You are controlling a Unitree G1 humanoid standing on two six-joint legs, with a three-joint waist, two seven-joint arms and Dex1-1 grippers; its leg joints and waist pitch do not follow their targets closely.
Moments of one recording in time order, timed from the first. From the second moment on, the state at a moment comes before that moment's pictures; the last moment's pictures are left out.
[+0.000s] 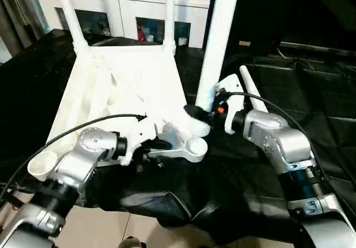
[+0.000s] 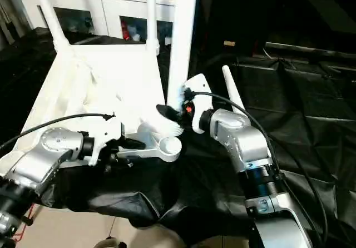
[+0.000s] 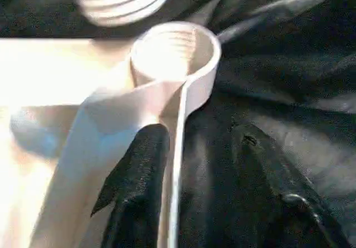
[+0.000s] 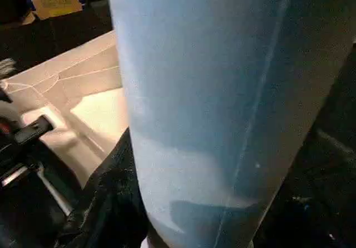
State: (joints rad) left arm -0.48 0.51 -0.34 0.39 -0.14 0.12 -1.14; right arm -0.58 -0.24 0.13 0.23 0.29 0.56 0.70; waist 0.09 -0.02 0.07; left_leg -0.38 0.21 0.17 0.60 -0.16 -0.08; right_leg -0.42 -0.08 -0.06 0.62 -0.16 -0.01
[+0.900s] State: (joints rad) left arm -0.55 0.52 -0.36 0.54 -0.06 0.06 -1.23; right arm -0.54 -0.27 0.16 0.21 0.30 0.63 0.77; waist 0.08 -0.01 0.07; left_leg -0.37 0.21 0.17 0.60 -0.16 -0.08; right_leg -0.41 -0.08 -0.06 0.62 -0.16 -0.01
